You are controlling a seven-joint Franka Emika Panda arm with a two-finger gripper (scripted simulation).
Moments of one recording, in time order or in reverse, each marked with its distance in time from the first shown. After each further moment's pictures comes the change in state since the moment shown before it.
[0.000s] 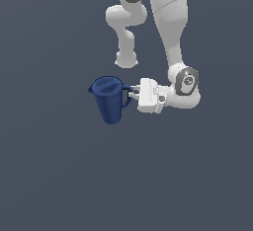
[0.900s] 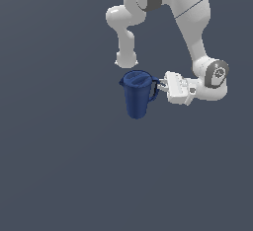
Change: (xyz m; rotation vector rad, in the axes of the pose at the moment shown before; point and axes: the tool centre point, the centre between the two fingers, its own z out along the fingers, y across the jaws) arm -0.021 -0.056 -0.122 -0.003 0.000 0.000
